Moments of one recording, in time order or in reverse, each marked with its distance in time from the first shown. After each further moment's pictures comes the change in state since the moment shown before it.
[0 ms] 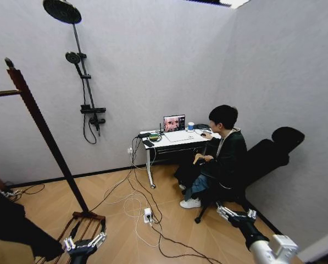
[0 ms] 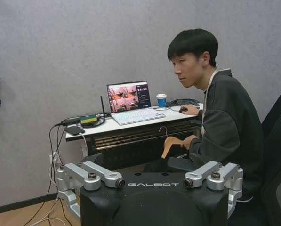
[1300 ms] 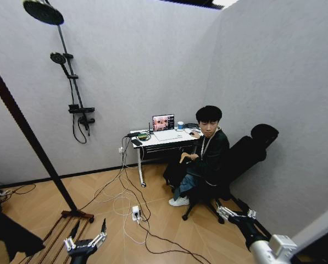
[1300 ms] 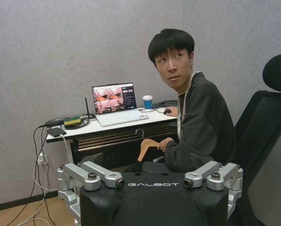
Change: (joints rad) left arm 0.000 0.000 0.000 0.000 0.000 0.000 0.000; right arm 0.000 0.000 0.000 0.000 0.000 0.000 0.000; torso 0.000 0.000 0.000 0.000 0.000
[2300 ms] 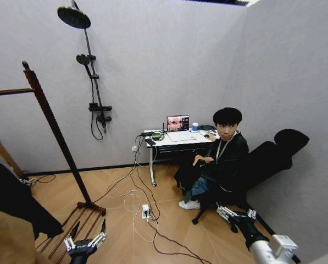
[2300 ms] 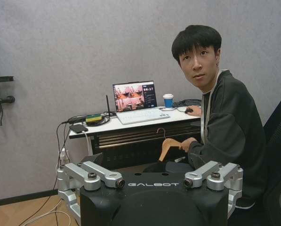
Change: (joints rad) left arm 0.000 0.000 0.000 0.000 0.000 0.000 0.000; right arm 0.000 0.000 0.000 0.000 0.000 0.000 0.000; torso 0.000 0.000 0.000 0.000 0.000
